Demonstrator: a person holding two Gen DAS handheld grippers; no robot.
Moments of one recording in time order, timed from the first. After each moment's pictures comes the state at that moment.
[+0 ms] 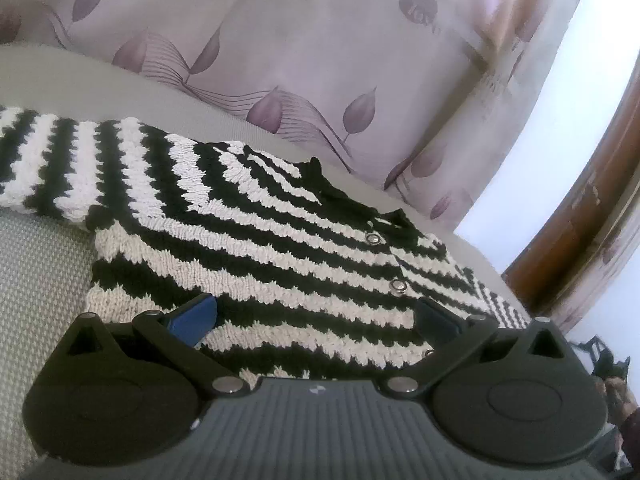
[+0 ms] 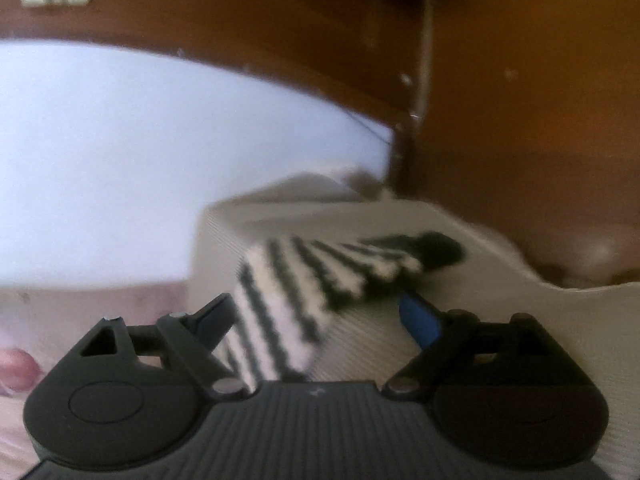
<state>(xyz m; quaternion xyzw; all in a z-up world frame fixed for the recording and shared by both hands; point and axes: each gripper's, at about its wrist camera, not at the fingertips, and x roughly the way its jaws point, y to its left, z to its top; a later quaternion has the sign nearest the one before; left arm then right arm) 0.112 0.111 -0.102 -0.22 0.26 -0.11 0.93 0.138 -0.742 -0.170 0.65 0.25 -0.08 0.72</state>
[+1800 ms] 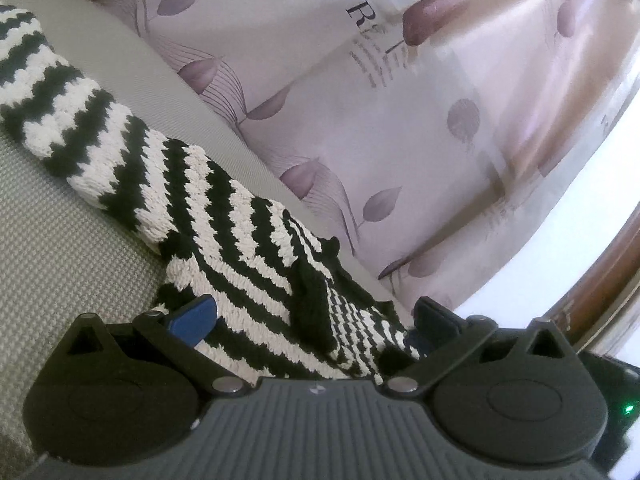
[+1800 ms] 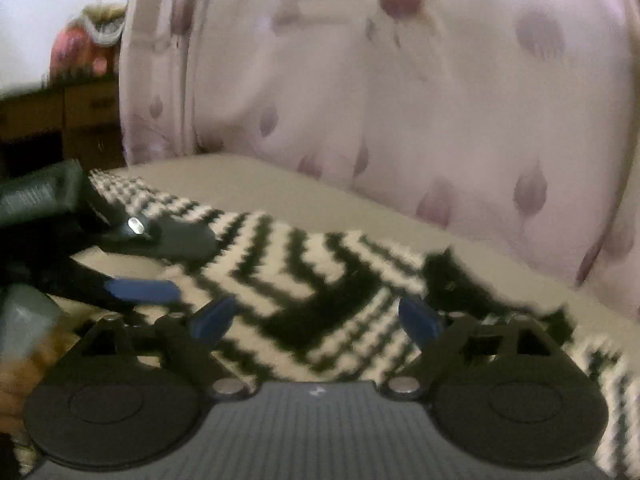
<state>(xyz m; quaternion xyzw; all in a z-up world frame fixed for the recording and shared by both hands) 0.091 0.169 -0.108 -0.38 0.17 -0.08 0.91 0.147 -0.127 -0.021 -0.08 0.18 0.37 0.91</state>
